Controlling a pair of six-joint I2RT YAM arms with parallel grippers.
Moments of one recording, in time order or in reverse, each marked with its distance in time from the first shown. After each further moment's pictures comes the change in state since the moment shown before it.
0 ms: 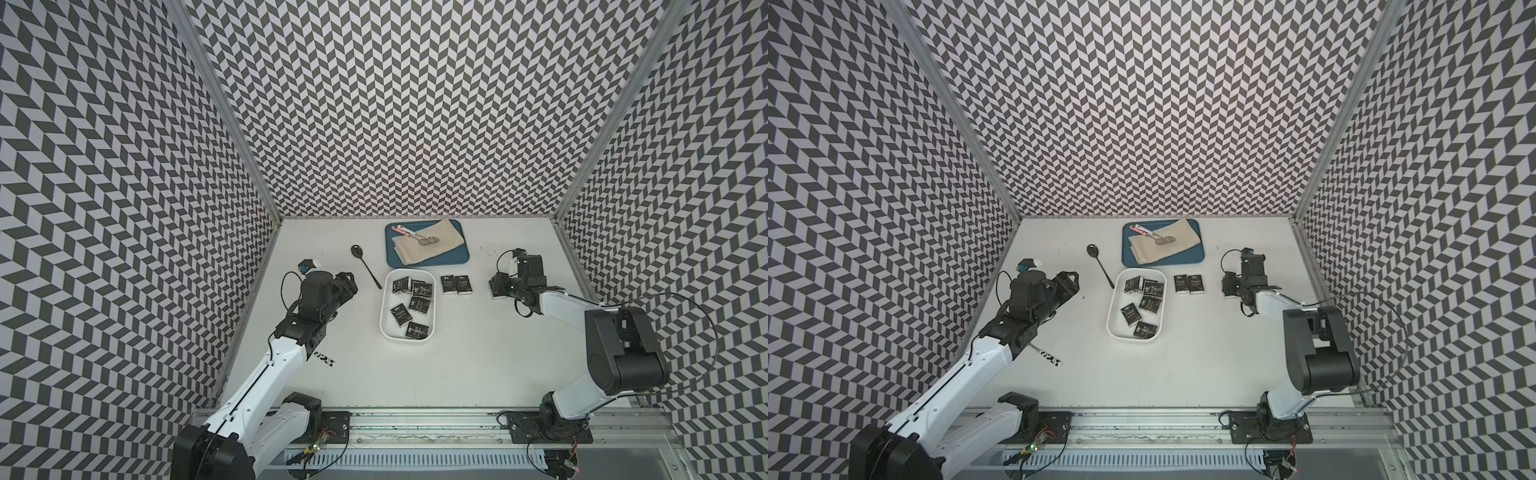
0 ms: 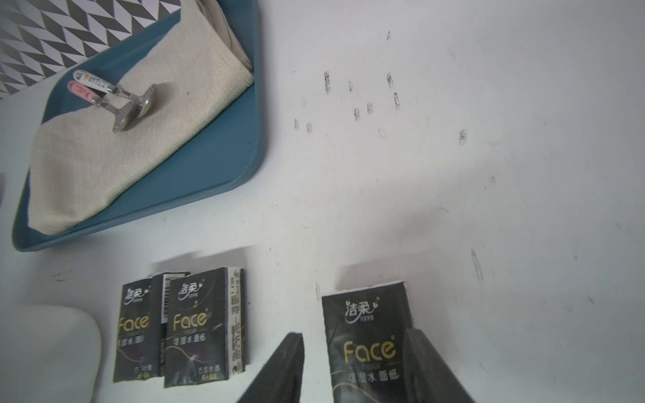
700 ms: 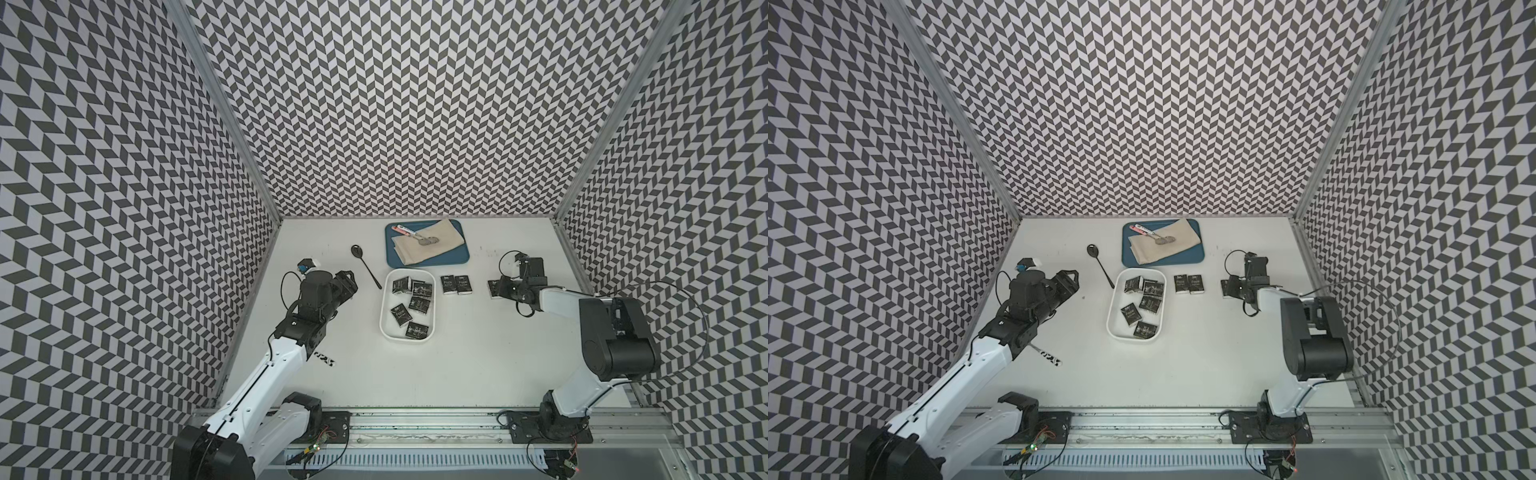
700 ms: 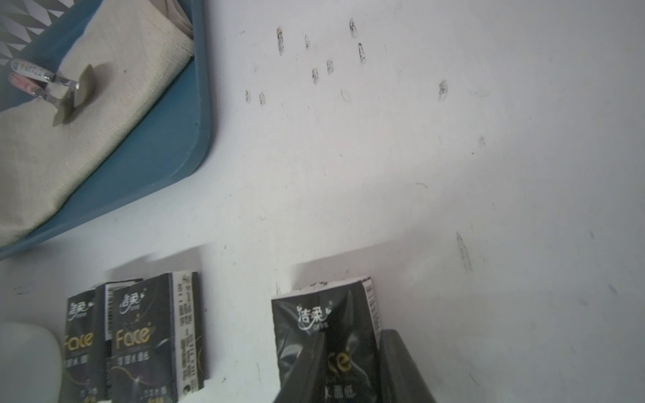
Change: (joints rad) left arm -0.003 -0.003 0.000 0.020 0.001 -0.012; right arm -0.032 0.080 0.016 -0.008 -0.056 0.022
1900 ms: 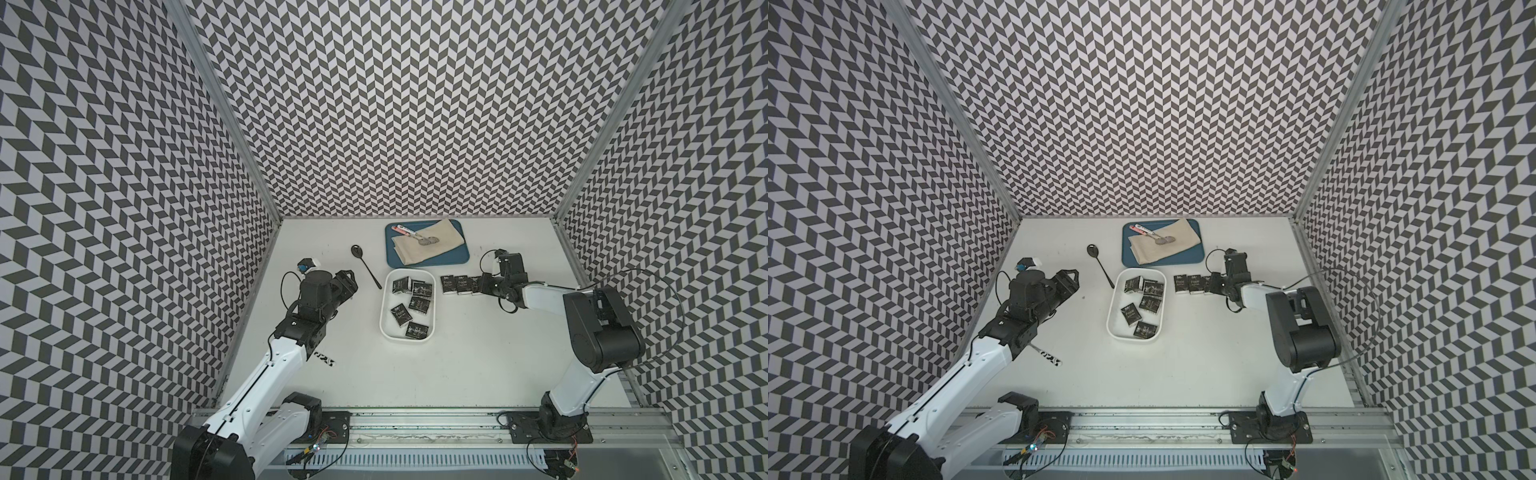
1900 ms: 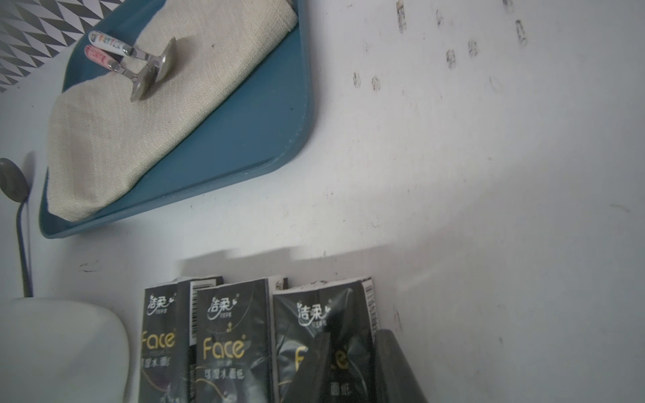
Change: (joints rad) left arm 0.000 0.000 0.000 0.006 0.004 -0.003; right arm 0.139 0.078 0.064 0.051 -0.002 0.063
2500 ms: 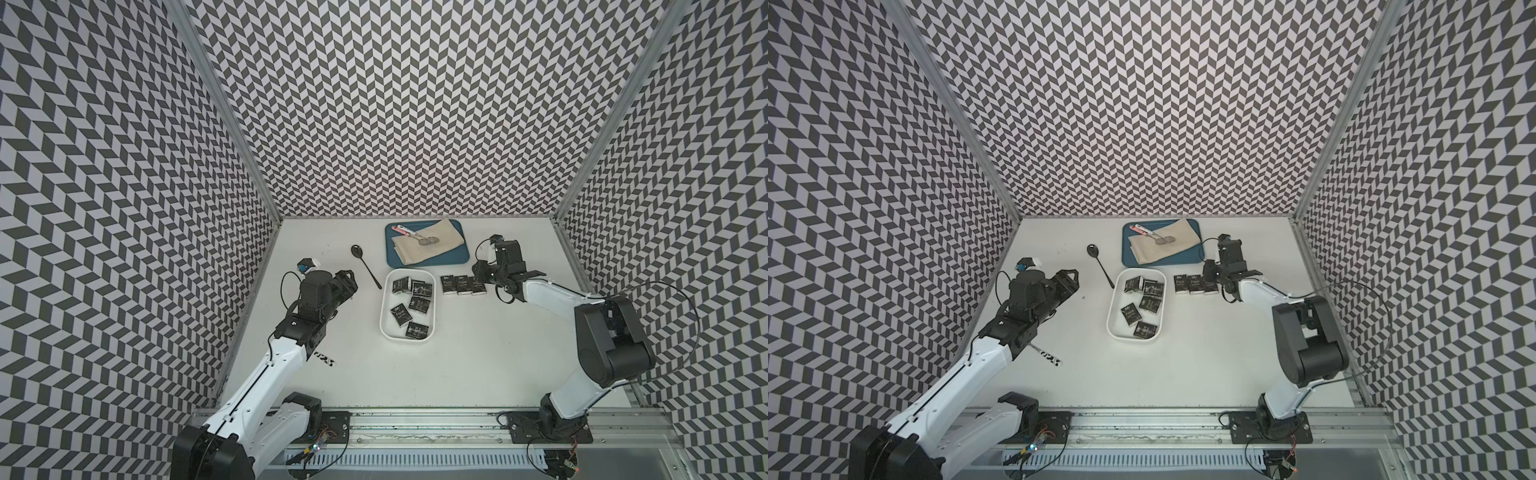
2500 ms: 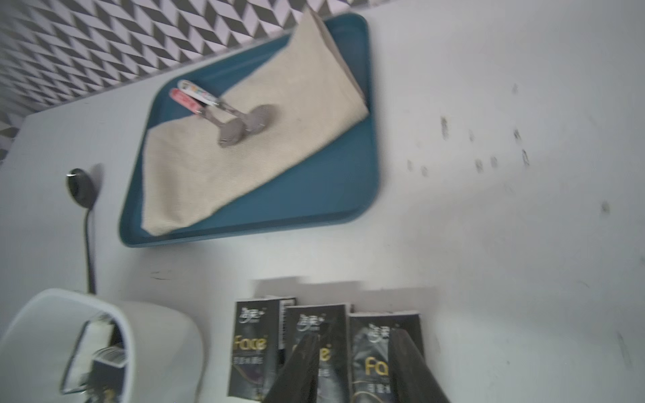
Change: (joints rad) left arm 0.000 0.000 0.000 0.000 -0.006 0.001; right arm 0.102 -0.118 0.127 -0.118 0.070 -0.076
